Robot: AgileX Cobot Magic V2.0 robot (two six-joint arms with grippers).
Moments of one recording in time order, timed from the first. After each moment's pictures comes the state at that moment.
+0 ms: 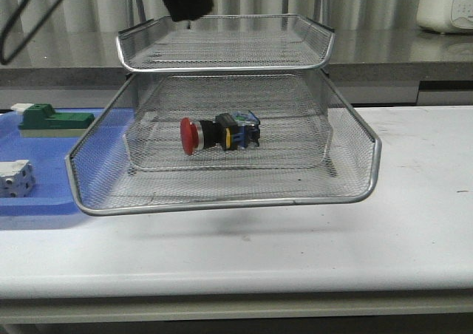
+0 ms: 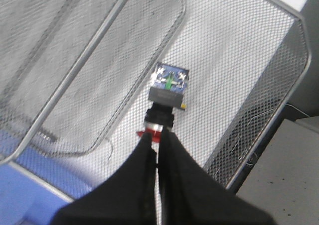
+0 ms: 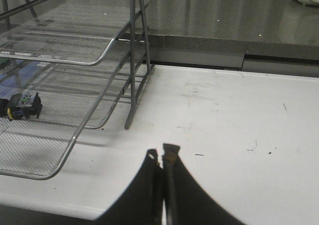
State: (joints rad) left arm -0.59 1.75 -1.80 -0.12 1.24 0.42; right arm 0.17 0.09 -0.36 -0.02 0.53 0.05
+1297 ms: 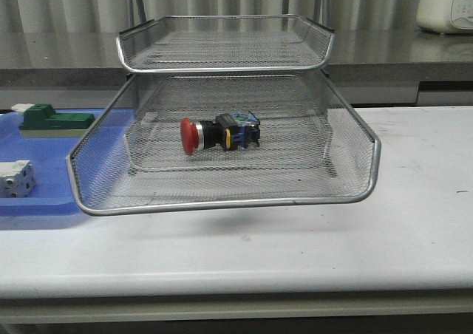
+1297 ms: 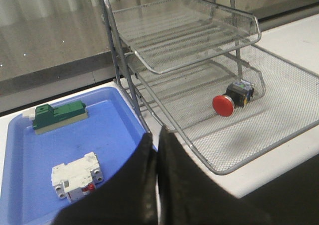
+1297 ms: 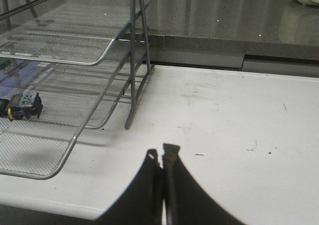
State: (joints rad) left arm -0.33 0.11 -0.41 -0.15 0.55 0.27; right arm 0.17 0.09 -0.36 -0.02 0.53 0.05
